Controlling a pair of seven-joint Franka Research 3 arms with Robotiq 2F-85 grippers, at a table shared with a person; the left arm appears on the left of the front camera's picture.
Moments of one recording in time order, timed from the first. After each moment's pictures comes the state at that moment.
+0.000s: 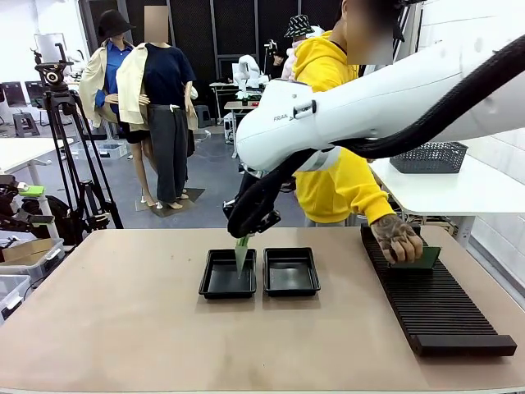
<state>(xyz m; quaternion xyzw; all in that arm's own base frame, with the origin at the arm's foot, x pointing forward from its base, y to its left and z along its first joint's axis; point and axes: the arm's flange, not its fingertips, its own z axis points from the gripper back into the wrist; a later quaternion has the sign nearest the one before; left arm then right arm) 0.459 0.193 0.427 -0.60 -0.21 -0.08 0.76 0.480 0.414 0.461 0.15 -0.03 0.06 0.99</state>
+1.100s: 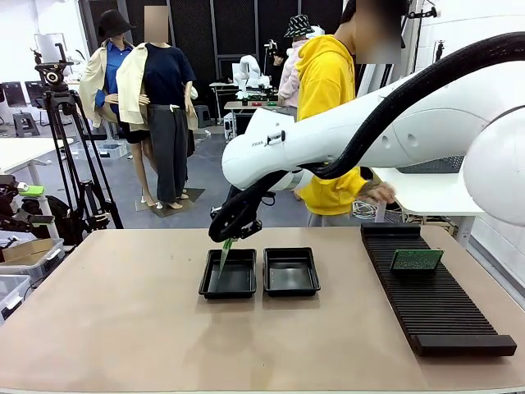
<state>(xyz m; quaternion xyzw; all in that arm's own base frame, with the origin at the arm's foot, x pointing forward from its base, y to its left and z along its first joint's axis) 0.459 0.193 0.427 -0.60 -0.21 -0.08 0.76 0.541 0.445 0.405 0.18 -0.03 0.01 0.98</state>
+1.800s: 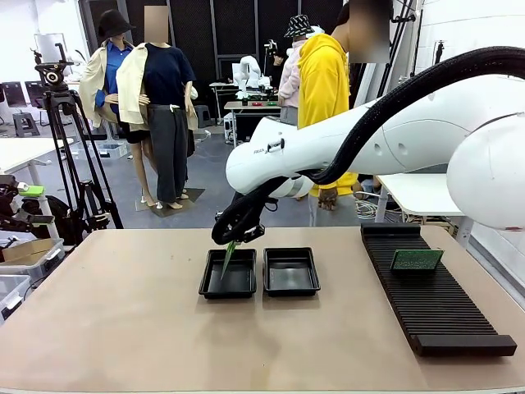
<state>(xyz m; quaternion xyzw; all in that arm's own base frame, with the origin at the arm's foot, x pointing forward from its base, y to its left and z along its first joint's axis) 0.459 0.193 0.427 -0.60 -0.21 -0.08 0.76 0.561 0.437 0.387 0.19 -0.03 -0.02 0.98</state>
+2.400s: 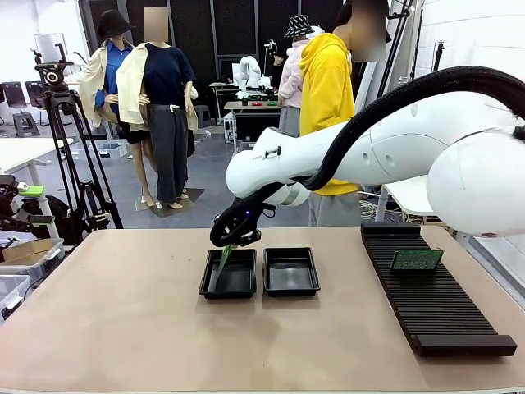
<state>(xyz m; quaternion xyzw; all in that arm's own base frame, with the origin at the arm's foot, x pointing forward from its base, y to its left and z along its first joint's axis) 0.459 0.193 0.427 -0.60 -0.21 -0.08 0.76 0.581 0.441 0.364 0.23 -0.02 -0.01 0.97</state>
